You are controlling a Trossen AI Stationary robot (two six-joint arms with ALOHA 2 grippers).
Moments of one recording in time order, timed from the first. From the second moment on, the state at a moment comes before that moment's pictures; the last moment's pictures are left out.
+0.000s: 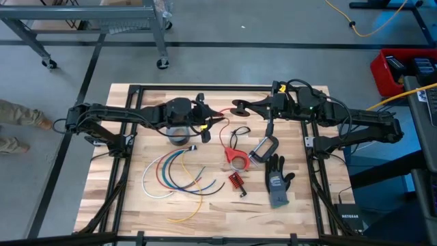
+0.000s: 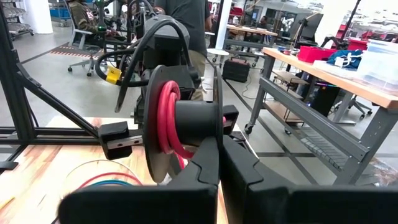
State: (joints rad) left arm 0.10 1.44 1.08 0.11 -0.14 0.11; right arm -0.09 1.01 1.05 -0.10 0.07 -0.13
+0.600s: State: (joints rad) left arm 0.10 1.54 1.08 0.19 -0.14 -0.08; right arm -0.09 1.12 1.05 0.10 0.14 -0.14
